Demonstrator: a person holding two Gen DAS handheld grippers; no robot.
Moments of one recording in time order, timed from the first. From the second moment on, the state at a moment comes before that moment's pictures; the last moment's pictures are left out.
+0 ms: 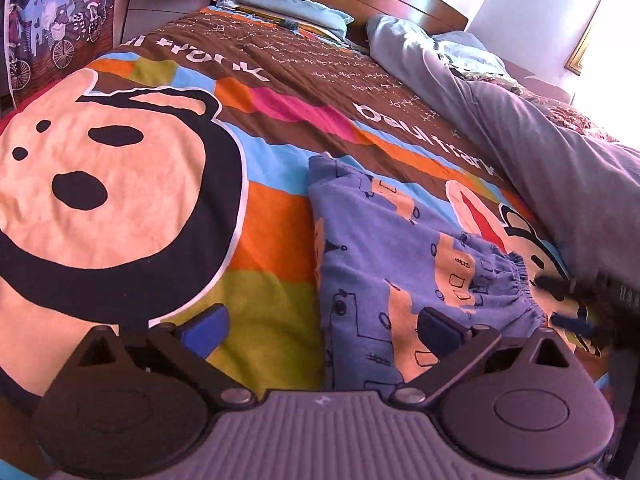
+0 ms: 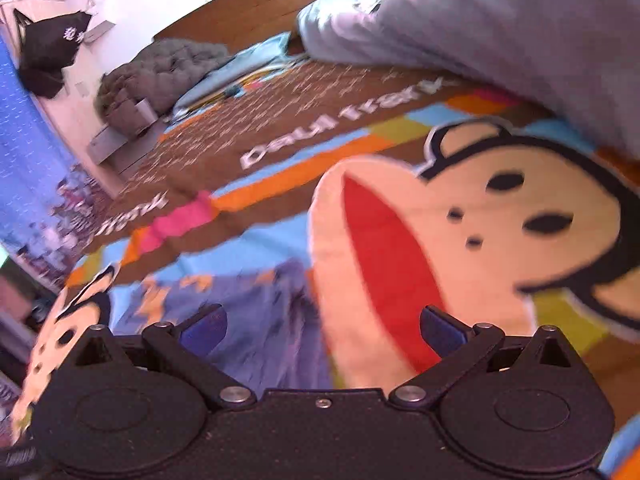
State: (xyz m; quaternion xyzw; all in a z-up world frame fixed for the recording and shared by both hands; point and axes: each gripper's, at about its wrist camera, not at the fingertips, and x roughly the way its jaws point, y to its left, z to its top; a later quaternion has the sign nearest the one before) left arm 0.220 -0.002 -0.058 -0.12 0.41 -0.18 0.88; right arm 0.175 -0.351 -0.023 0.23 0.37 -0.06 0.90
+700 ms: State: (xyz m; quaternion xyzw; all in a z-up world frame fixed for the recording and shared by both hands) left arm 0.219 -0.004 -0.059 -0.11 0.41 -0.18 0.89; right arm 0.168 -0.326 -0.048 0.17 0.42 -0.07 0.89
